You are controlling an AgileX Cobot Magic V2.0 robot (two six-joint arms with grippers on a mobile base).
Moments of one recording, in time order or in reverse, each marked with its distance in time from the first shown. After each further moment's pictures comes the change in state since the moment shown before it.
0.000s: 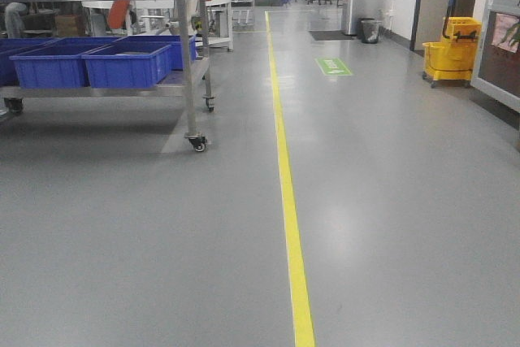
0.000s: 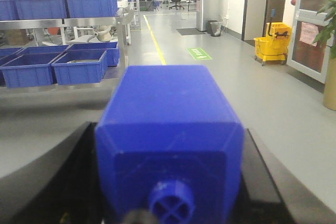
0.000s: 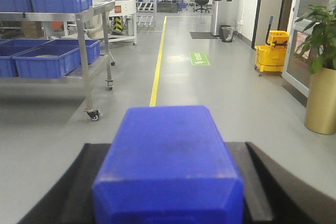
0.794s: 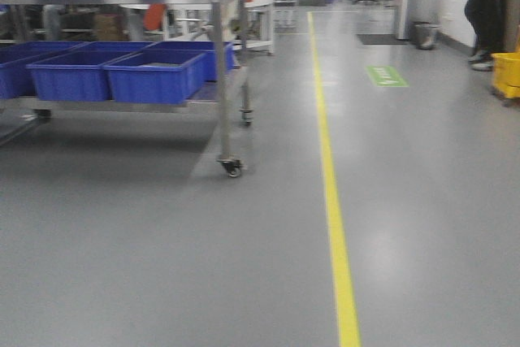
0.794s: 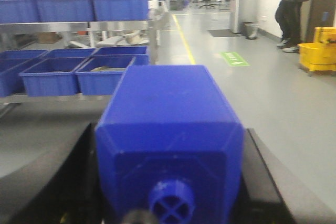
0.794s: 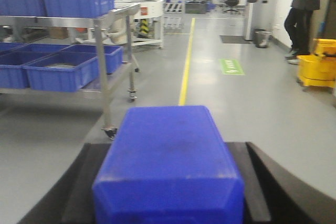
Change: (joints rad) left arm 0.000 0.000 0.000 0.000 0.000 0.000; right arm 0.000 0.000 0.000 0.000 0.000 0.000
